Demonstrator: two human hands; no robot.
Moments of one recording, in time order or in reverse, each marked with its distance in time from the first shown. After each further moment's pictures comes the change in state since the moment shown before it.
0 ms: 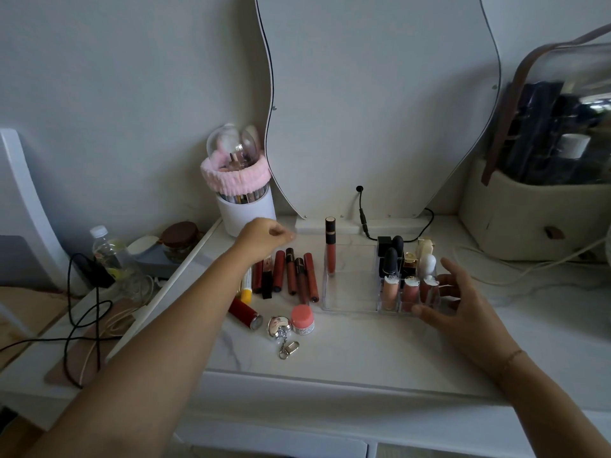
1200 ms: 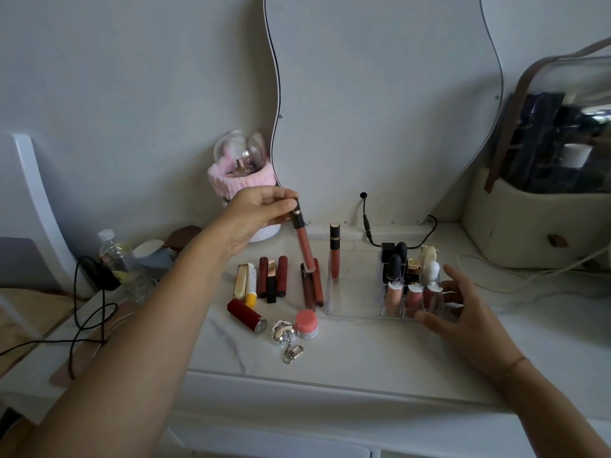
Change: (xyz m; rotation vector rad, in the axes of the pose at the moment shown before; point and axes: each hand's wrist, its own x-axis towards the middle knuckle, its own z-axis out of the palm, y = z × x) left_hand -0.027 0.053 -0.049 -0.656 -0.079 0.177; right_hand 0.000 0.000 0.000 0.009 -0.008 -0.004
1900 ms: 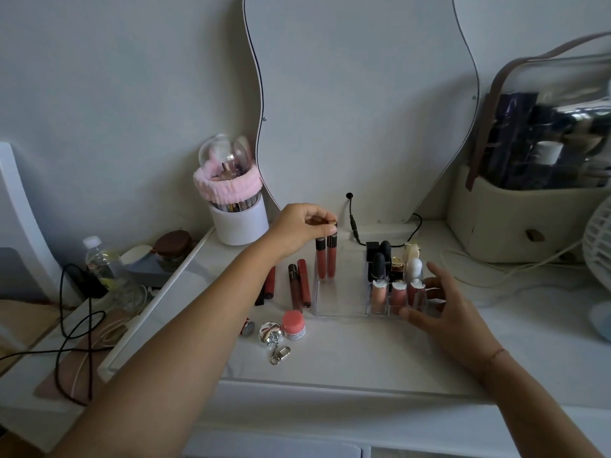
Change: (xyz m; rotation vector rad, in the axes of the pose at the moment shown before) left_hand 0.019 -0.019 0.076 0.303 -0.095 0.030; right_hand 0.001 0.002 0.000 0.000 0.010 -0.004
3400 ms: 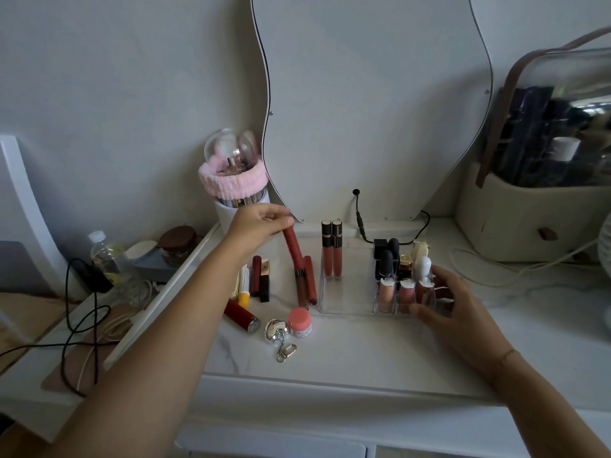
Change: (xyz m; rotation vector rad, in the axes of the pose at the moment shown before) left_hand -0.013 -0.042 -0.055 -0.056 0.274 -0.134; right_hand 0.000 0.001 0.000 -0.022 0.001 -0.034
